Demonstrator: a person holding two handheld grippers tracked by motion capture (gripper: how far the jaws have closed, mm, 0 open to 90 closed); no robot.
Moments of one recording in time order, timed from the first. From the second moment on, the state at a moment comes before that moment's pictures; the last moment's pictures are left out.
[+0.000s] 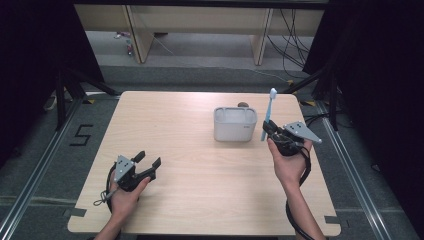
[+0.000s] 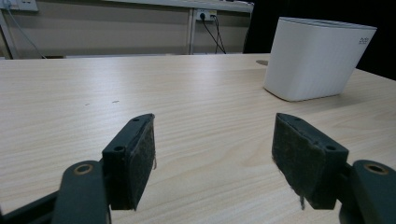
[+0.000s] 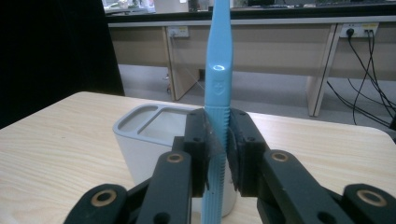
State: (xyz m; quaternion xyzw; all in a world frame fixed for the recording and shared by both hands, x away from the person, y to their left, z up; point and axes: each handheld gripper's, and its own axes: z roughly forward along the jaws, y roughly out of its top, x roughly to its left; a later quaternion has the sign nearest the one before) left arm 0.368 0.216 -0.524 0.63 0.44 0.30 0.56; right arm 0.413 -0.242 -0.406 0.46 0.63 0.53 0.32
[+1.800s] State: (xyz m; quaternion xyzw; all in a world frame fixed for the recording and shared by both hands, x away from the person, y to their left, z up) left arm 0.370 0.217 -0.524 0.63 0.43 0.30 0.58; right arm 0.441 -0.223 -0.398 0.46 0.63 0.53 0.34
